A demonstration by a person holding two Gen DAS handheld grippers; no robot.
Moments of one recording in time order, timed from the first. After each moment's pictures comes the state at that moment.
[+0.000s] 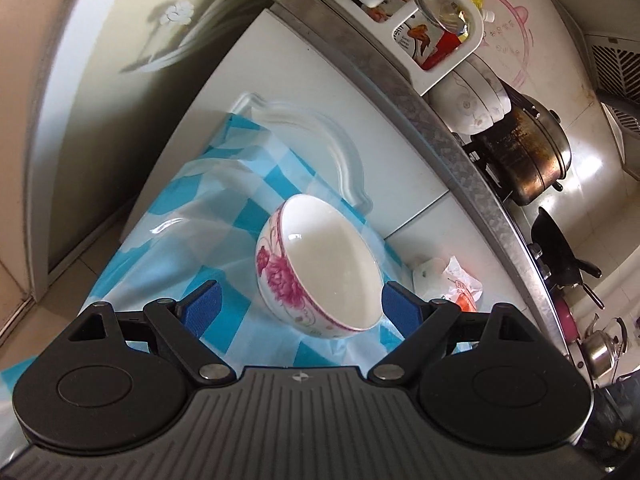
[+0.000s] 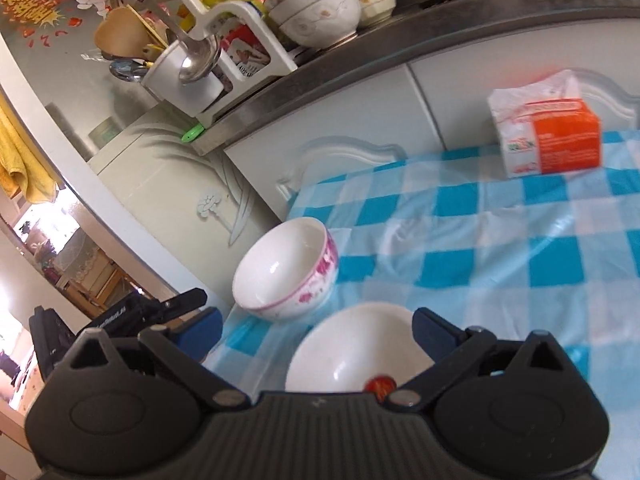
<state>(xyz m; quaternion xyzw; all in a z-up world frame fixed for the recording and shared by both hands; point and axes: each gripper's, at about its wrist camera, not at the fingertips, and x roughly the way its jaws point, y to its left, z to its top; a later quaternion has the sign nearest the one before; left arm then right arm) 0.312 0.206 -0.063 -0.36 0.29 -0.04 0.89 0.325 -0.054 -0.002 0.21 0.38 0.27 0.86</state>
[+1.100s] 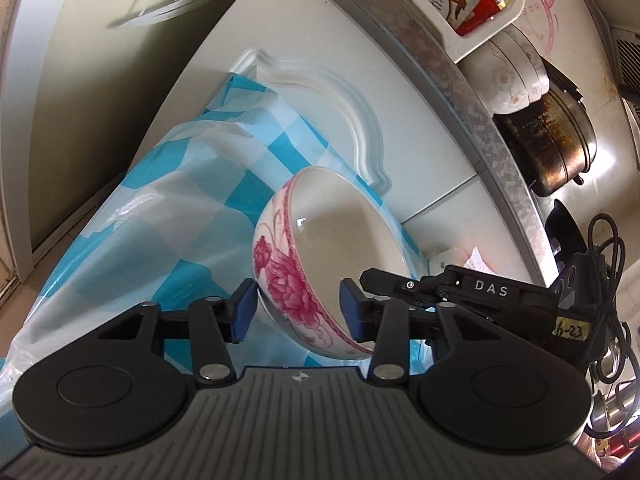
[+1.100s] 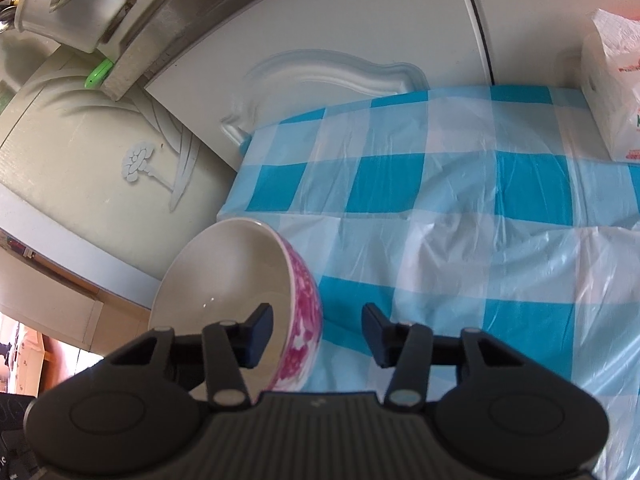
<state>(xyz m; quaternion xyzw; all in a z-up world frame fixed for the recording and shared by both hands) 0.348 0.193 -0.099 -0.37 0.32 -0.04 0.87 0.457 0.020 -0.055 0.18 0.50 0.24 0.81</state>
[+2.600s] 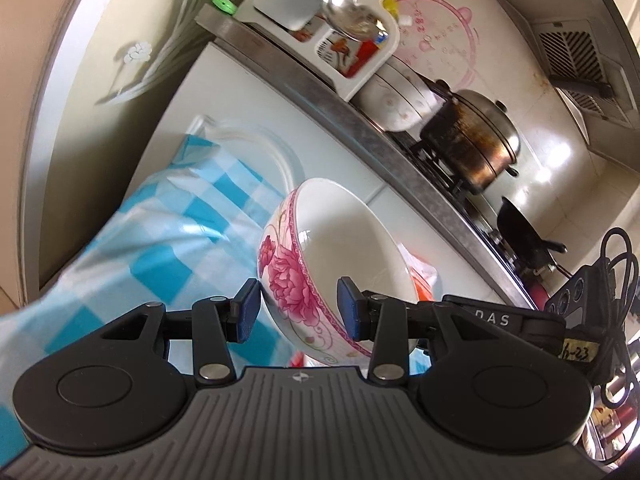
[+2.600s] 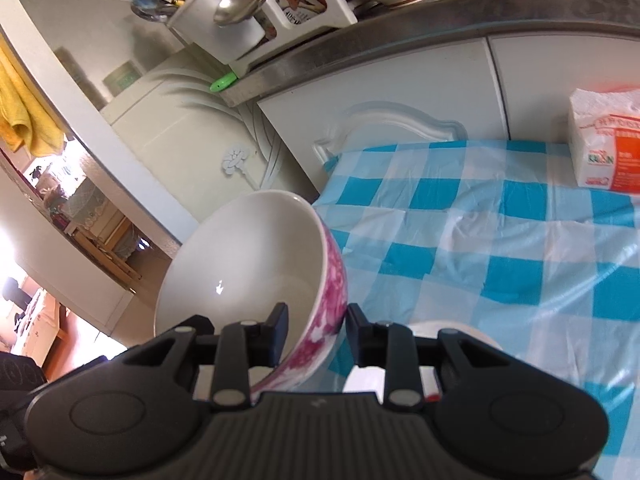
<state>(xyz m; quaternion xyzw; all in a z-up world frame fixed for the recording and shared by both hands) 0.232 0.153 -0.028 -0.32 0.24 -0.06 0.91 0.330 -0.018 0.018 0.16 0.41 0.31 0.84</state>
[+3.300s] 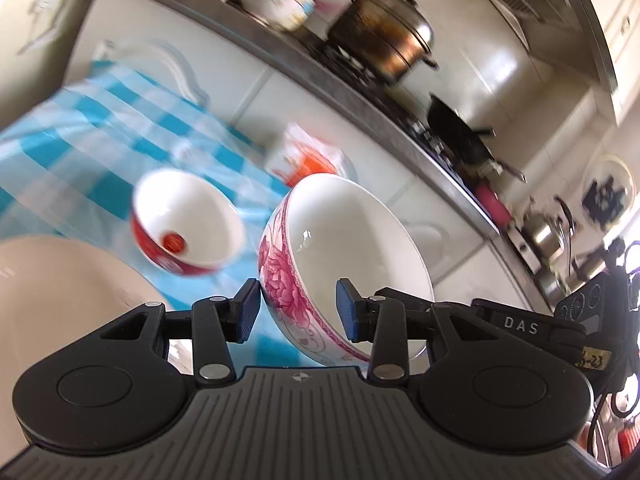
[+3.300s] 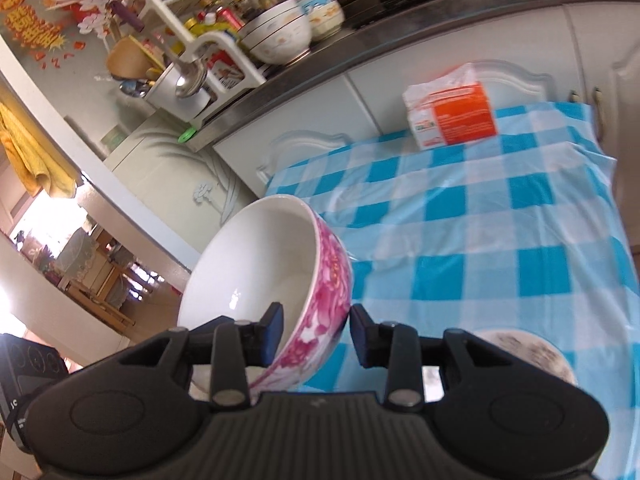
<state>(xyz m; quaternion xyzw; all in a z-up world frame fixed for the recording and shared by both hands) 0.190 0.032 -0.024 -0.27 0.31 -0.17 0.90 0.191 -0.179 0.023 0.23 0.39 0.23 0.86</state>
